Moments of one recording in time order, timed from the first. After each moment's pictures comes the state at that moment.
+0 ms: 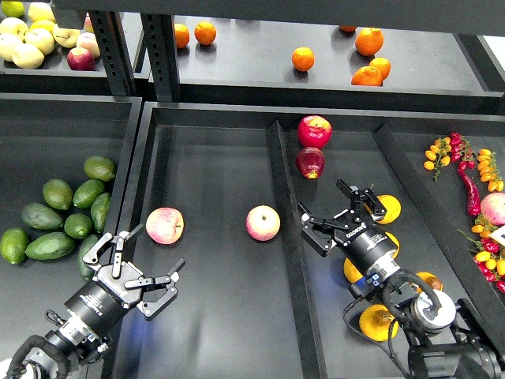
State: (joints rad) left arm 0.22 0.00 -1.37 -1.29 -0.09 -0.49 0.49; right arm 0.14 0.02 1.37 0.97 0.22 0.40 -0.46
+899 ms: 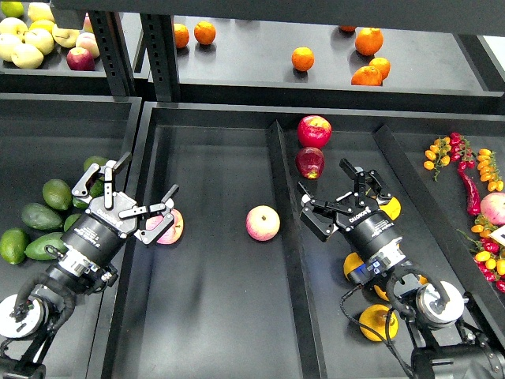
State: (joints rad) left arm 0.05 0.00 -1.42 -1.29 -0.14 -0.49 0.39; right arm 0.10 0.01 1.39 1.21 0.23 0.27 -0.44
